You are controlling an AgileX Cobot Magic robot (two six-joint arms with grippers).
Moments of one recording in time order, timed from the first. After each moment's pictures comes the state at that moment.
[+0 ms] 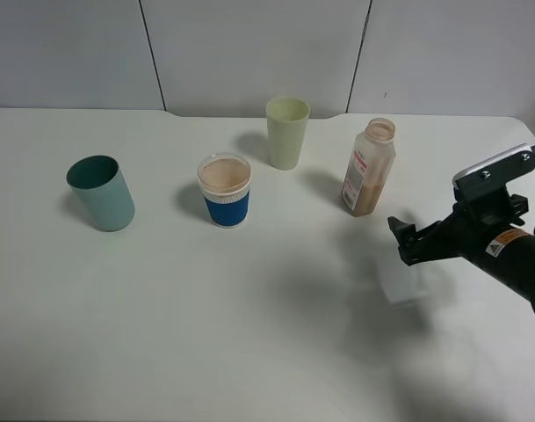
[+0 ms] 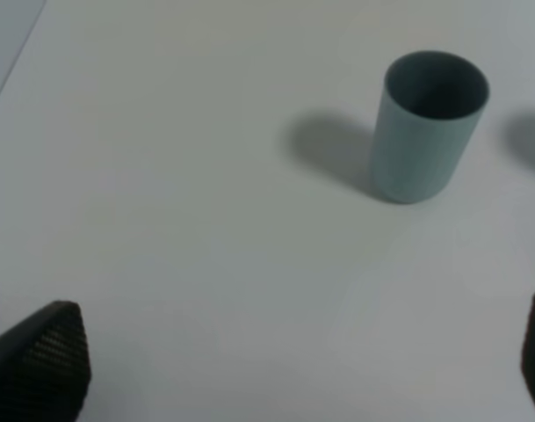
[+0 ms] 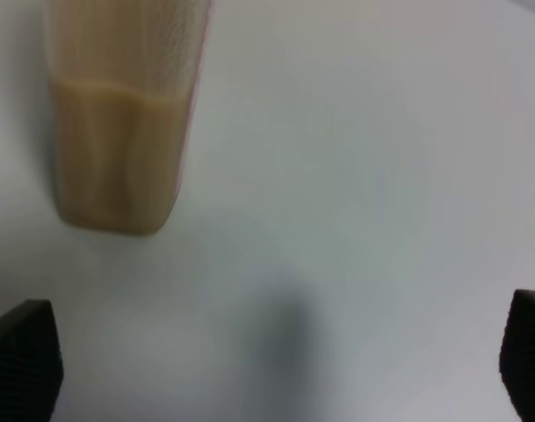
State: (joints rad) left arm 0.01 -0.01 -0.51 0.06 1.05 -0.06; right arm 0.20 1.78 -0.18 0.04 -1.07 -0.37
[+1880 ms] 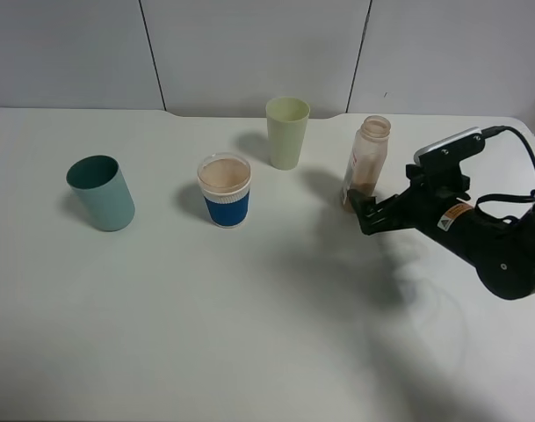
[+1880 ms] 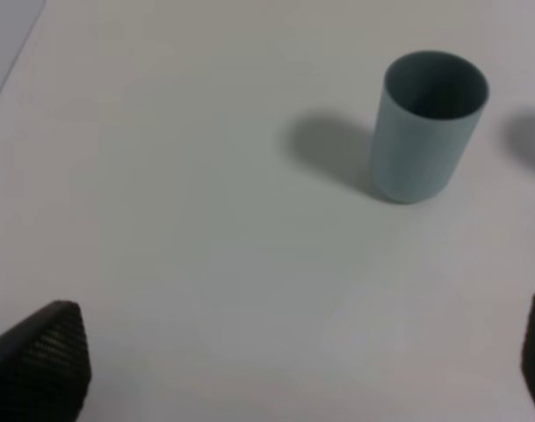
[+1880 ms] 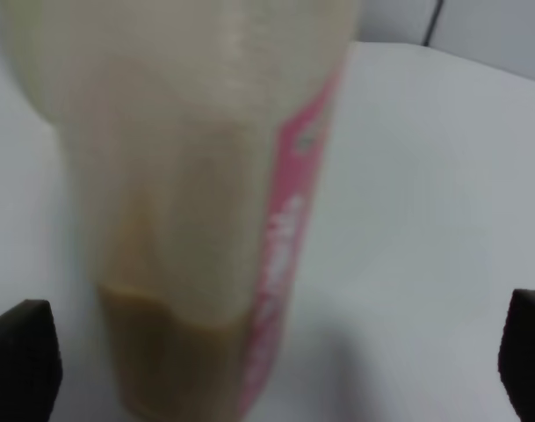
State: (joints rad) left arm 0.01 -0.01 -0.51 0.06 1.05 -0.06; right arm 0.22 2.00 -0.39 -0.10 -1.21 -0.21
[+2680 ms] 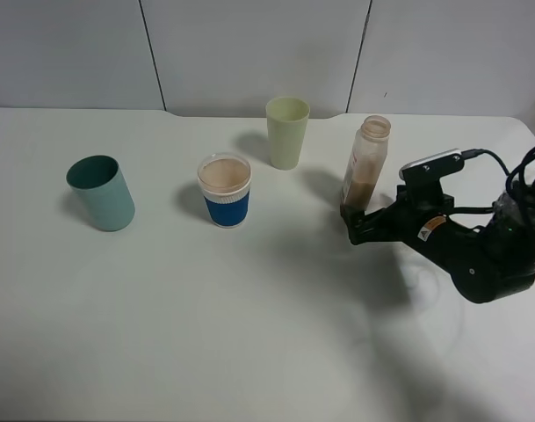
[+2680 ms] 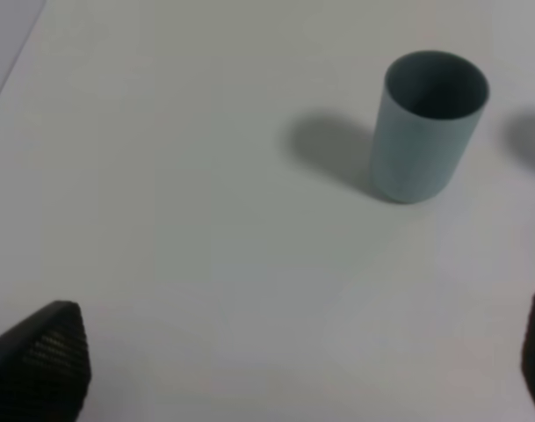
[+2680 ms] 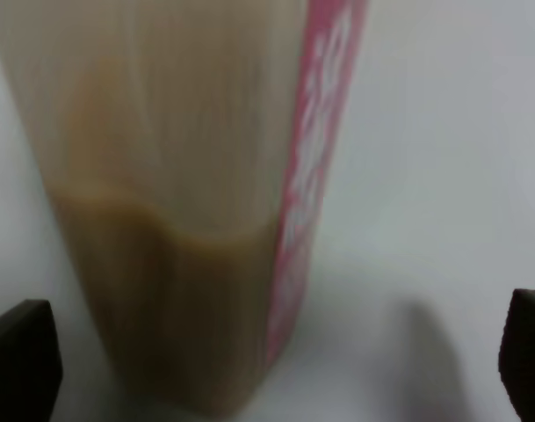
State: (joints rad) left arm 0.01 -0.01 -0.51 0.06 1.05 -0.06; right arm 0.29 2.14 -0.44 0.01 -1.21 -0.15
